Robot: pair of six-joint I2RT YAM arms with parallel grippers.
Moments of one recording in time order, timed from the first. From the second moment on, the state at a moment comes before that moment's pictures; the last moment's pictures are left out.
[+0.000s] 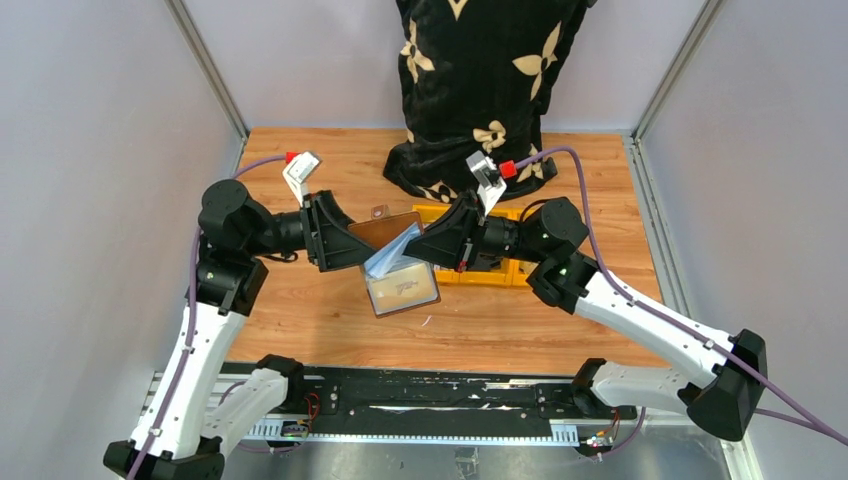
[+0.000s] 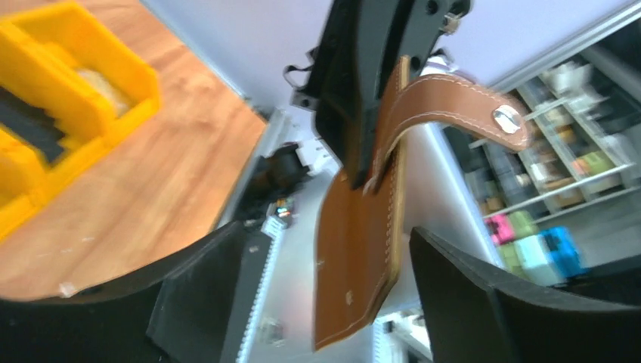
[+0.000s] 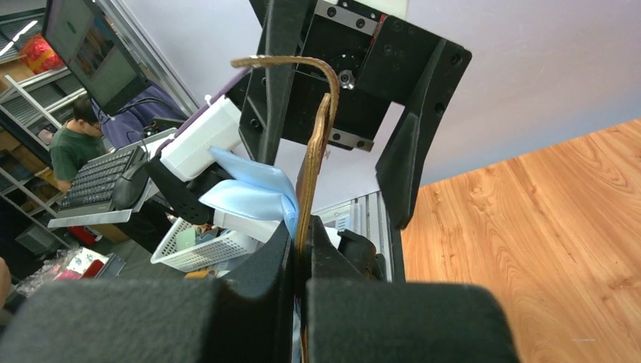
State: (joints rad) left arm -0.26 0.83 1.03 -0.13 1.17 -0.89; right arm 0.88 1.12 0.98 0.51 -0.64 0.68
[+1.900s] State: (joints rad) left arm -0.15 0.76 1.01 -0.05 1.01 -0.94; right arm 0.93 0.97 0.80 0.54 -0.58 0.79
